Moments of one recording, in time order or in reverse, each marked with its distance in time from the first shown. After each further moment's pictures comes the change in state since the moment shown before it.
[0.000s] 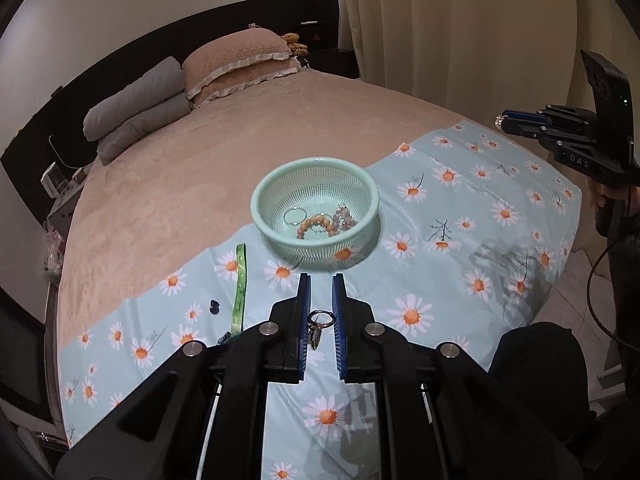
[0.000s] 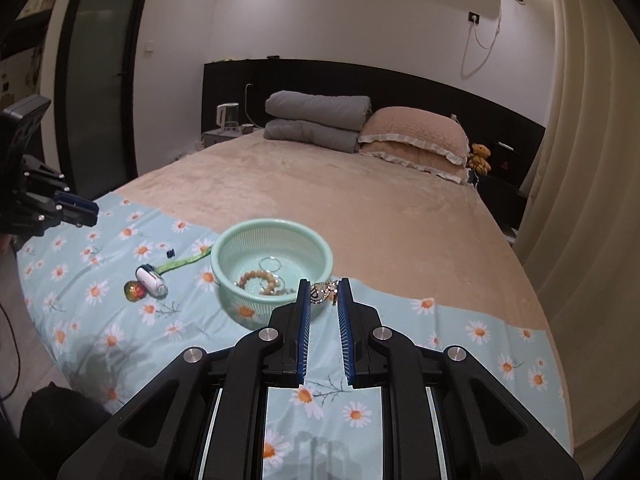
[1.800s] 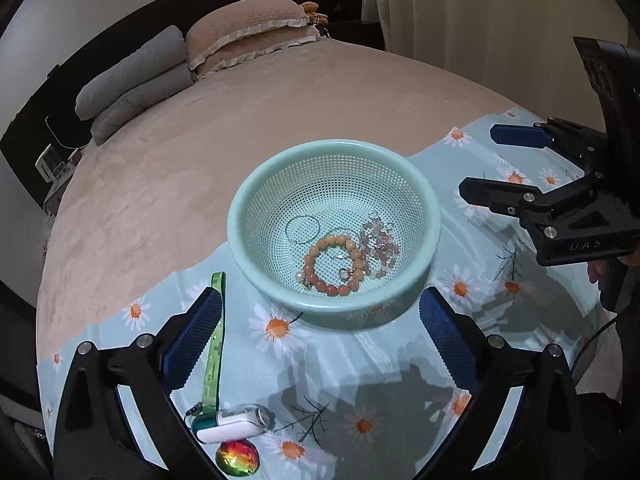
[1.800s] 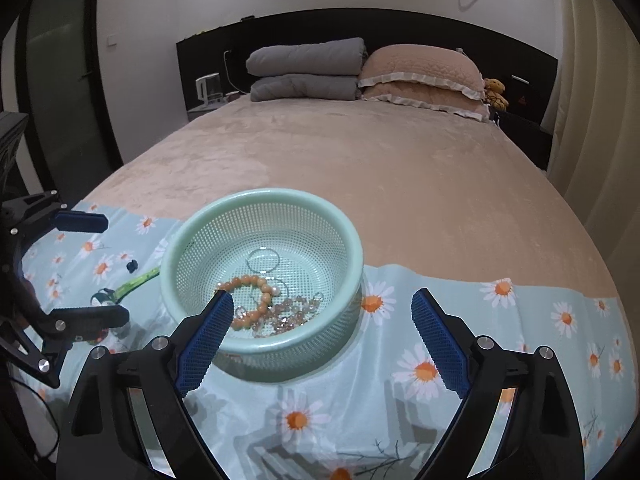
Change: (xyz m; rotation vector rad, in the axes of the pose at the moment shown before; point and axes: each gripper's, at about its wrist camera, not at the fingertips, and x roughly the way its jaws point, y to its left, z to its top) left arm 0.152 0.002 0.035 -0.055 0.081 0.064; right arm 0.174 -0.005 -0.007 0.172 0.163 0.048
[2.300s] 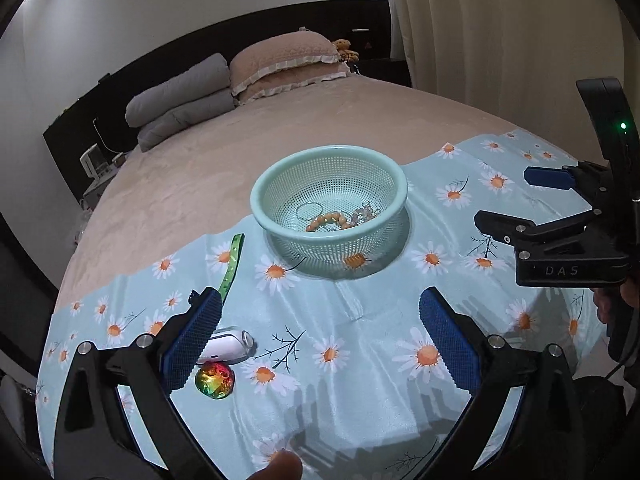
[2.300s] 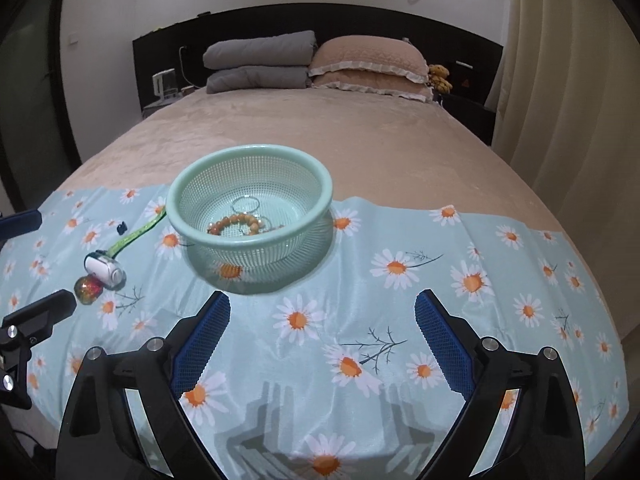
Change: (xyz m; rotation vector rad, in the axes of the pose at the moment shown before) left arm -0.068 -0.049 -0.080 -0.065 -0.162 0.144; right arm -0.061 0.037 -0.077 0.040 0.005 -0.204
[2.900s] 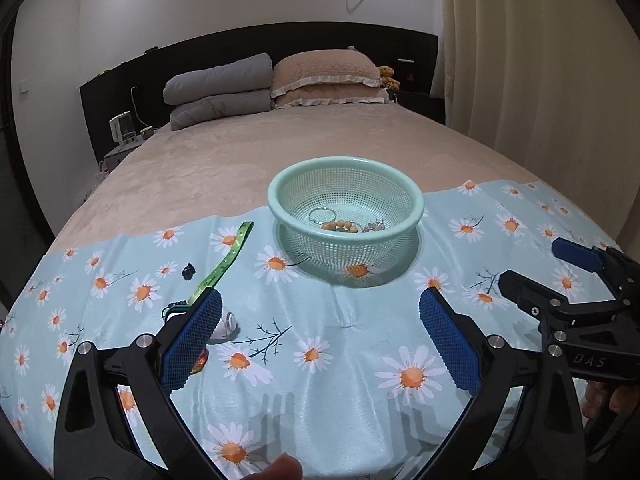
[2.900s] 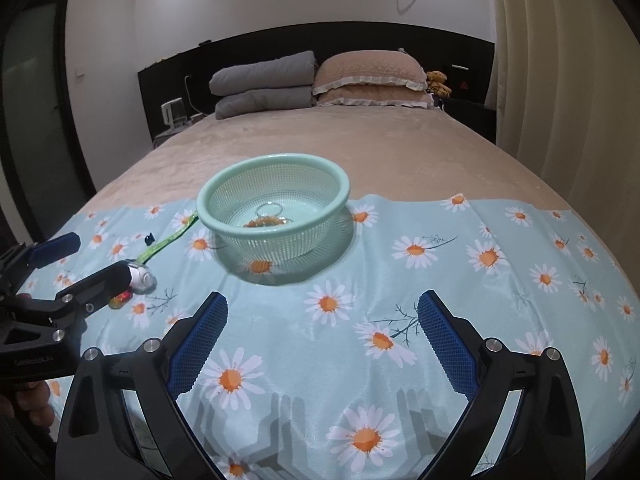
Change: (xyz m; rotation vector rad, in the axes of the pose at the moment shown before) left arm 0.009 -0.001 -0.020 -0.228 -0.056 0.051; right arm -0.022 0.008 -0.031 0.100 -0.059 0.067
